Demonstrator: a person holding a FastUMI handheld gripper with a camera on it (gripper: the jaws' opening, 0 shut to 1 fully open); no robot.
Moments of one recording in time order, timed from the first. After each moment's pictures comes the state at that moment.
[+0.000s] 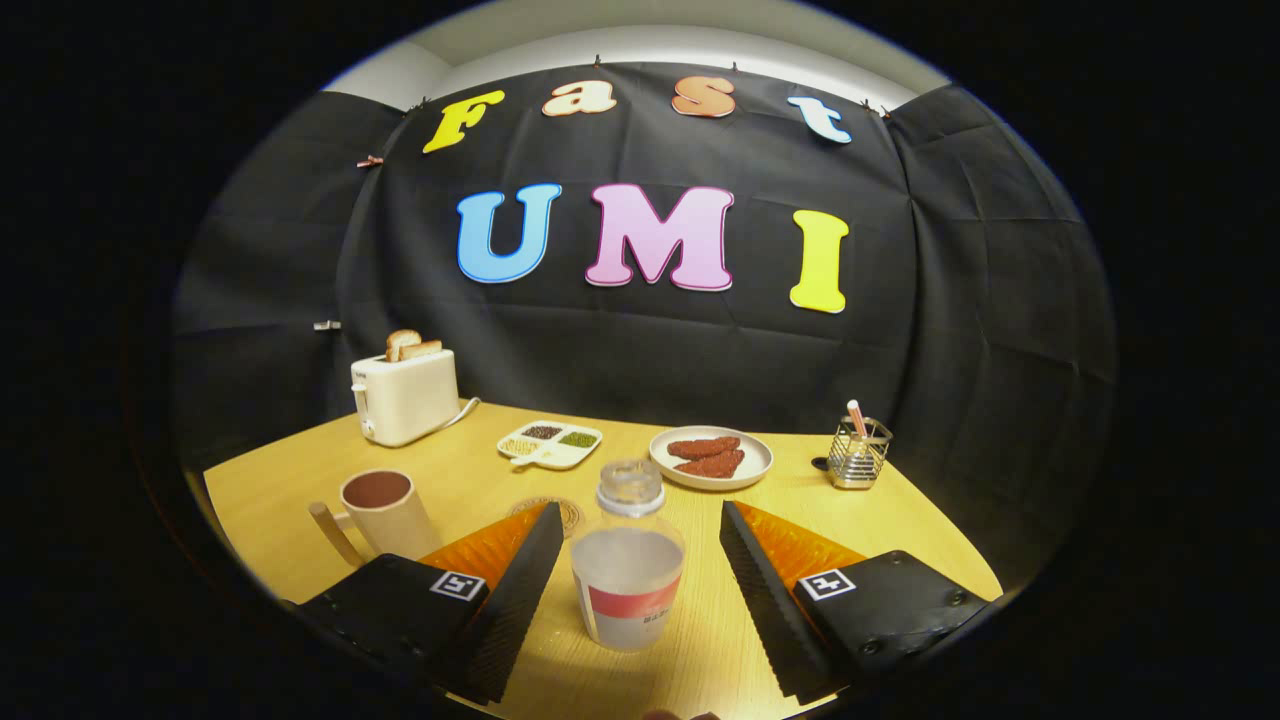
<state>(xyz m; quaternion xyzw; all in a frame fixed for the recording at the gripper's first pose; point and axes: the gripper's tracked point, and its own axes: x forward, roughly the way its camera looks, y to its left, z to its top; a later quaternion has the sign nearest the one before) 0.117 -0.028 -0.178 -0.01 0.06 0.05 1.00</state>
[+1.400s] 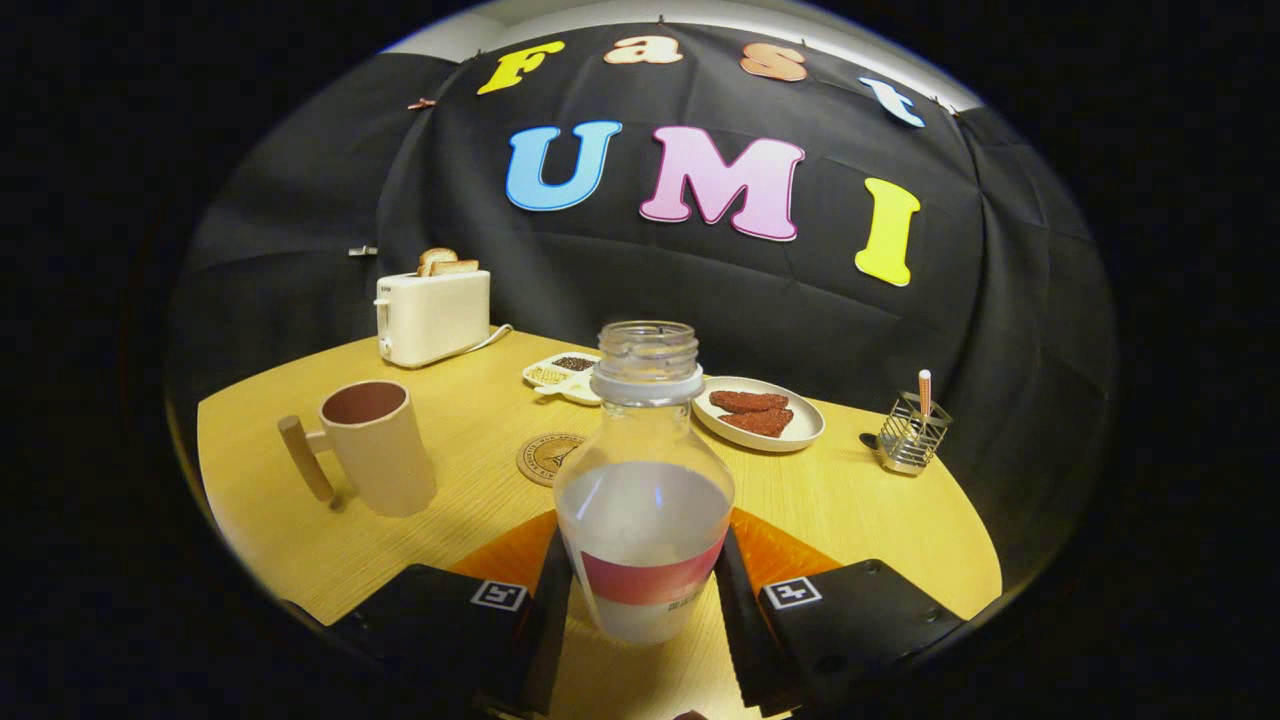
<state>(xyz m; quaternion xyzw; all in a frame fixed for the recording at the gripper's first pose) 0.138 0.000 -0.226 -0.08 0.13 0.11 0.98</state>
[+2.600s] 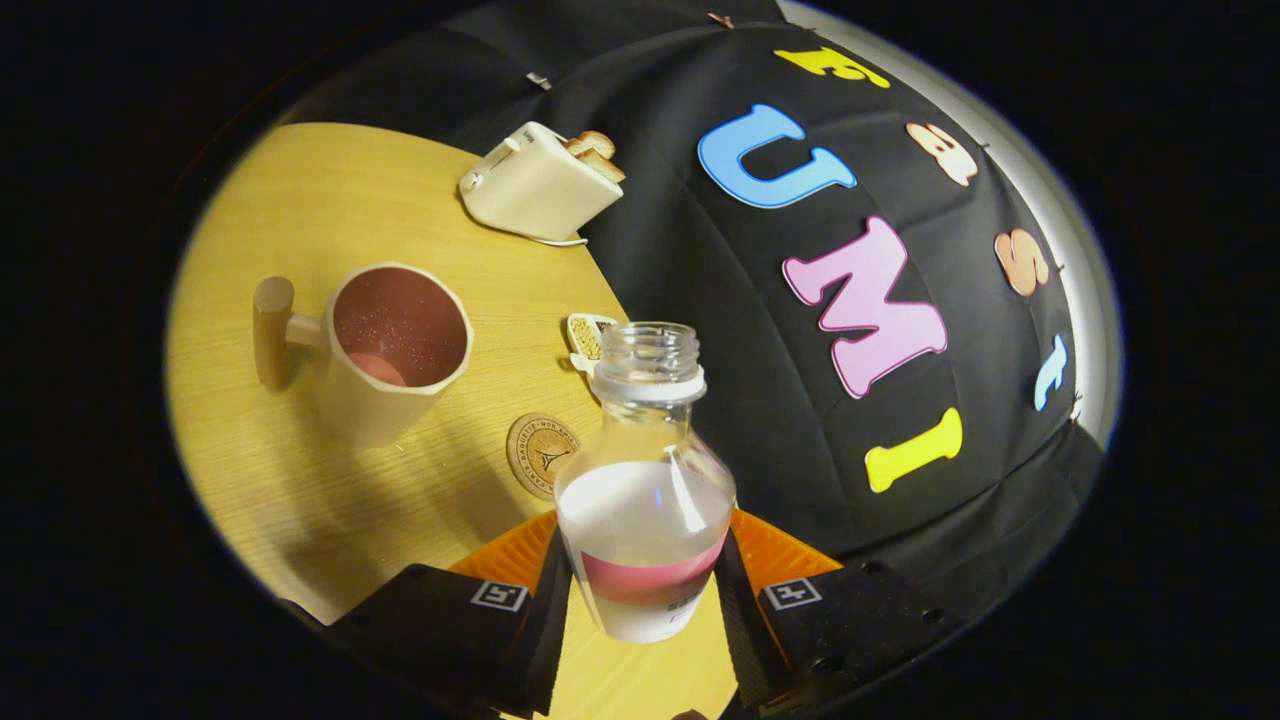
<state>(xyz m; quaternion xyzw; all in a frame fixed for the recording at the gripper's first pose) 0.171 0.074 -0.179 -0.49 0.12 0.10 0.85</state>
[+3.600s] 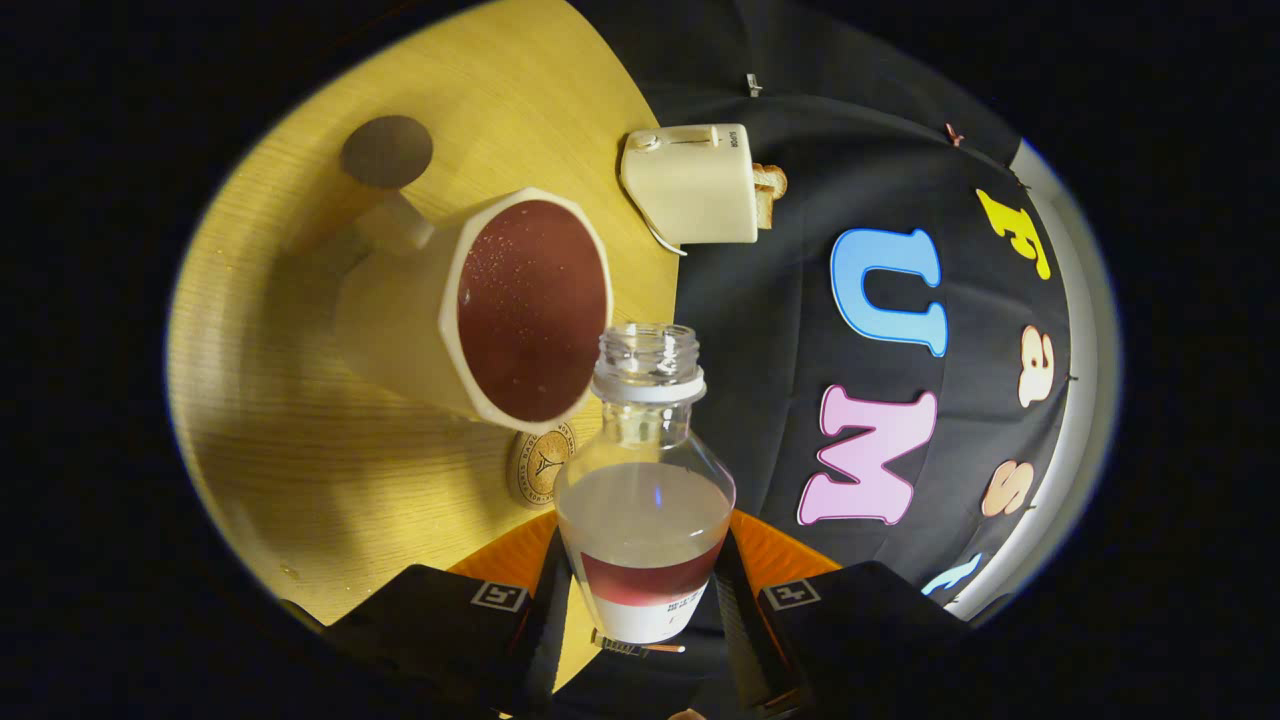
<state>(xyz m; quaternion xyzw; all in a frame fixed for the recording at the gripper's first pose) 0.188 0.122 -0.203 -0.72 0.07 0.14 0.67</state>
